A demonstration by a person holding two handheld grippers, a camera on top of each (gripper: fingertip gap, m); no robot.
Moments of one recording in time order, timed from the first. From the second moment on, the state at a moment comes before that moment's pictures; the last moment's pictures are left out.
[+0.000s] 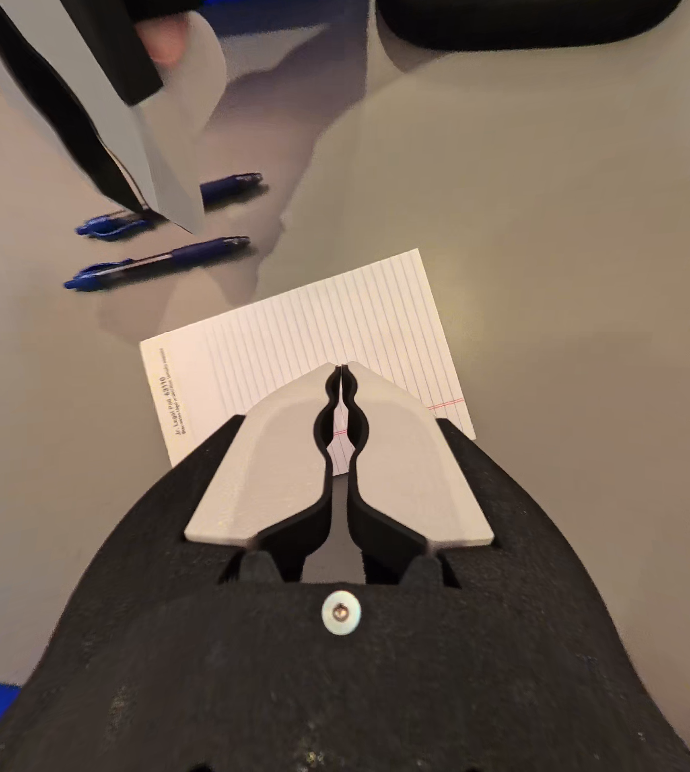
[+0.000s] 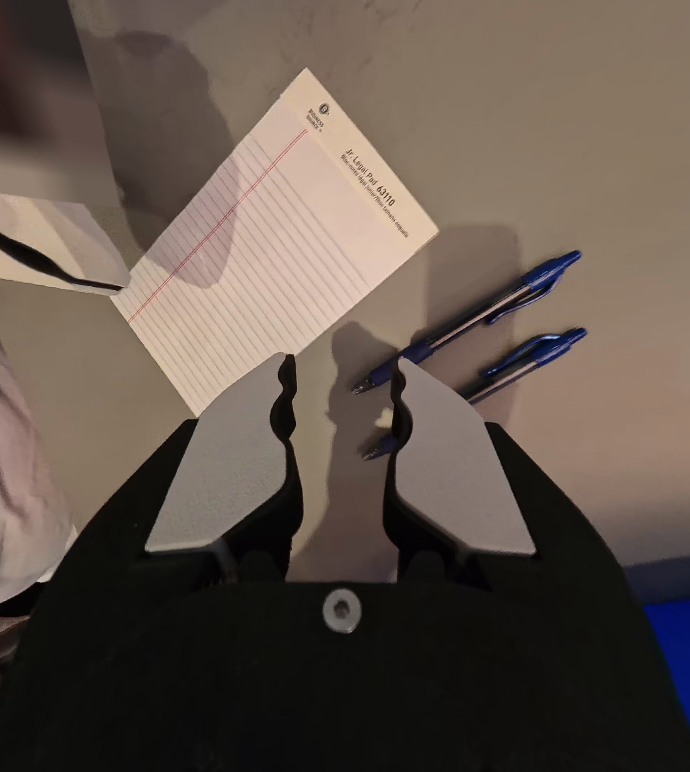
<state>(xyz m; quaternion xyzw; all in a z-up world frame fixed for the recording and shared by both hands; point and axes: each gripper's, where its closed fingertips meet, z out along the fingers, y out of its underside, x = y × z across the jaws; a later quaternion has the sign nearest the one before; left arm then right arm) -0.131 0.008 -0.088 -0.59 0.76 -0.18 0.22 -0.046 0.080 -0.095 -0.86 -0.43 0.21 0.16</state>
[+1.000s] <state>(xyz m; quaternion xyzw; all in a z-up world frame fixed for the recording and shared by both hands) -0.146 -0.018 -0.146 -0.68 0.61 -0.11 0.39 -0.120 0.132 -0.120 -0.71 -0.62 0.34 0.01</state>
